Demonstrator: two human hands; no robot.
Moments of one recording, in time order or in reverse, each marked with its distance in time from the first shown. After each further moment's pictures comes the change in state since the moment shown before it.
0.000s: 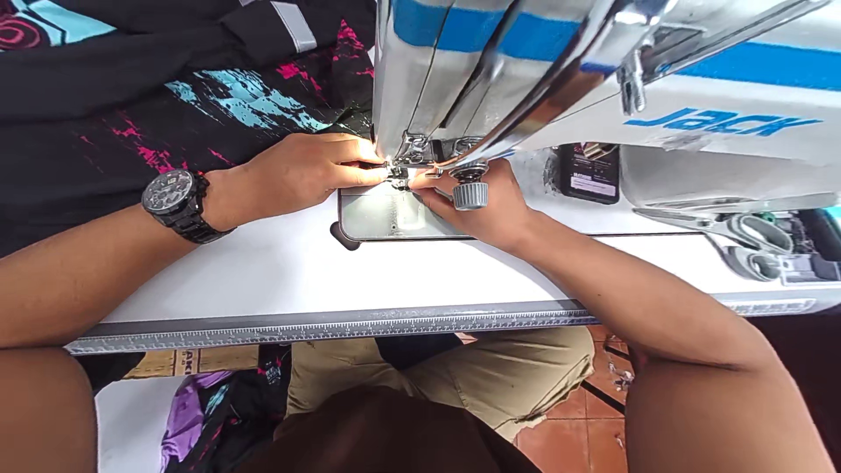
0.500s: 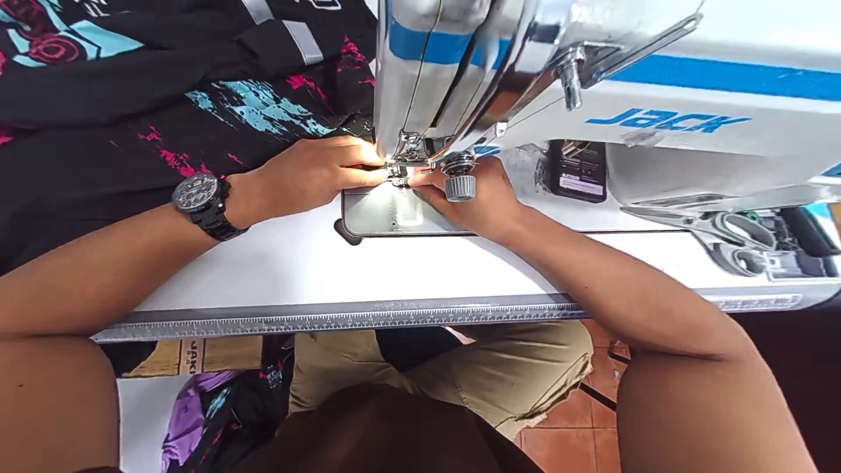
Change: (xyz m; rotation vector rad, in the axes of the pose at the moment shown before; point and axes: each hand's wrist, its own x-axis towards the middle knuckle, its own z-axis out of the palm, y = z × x) left_hand 0.000 0.004 0.004 0.028 0.052 0.031; right_hand 0.000 0.003 0.000 -0.009 0.012 0.000
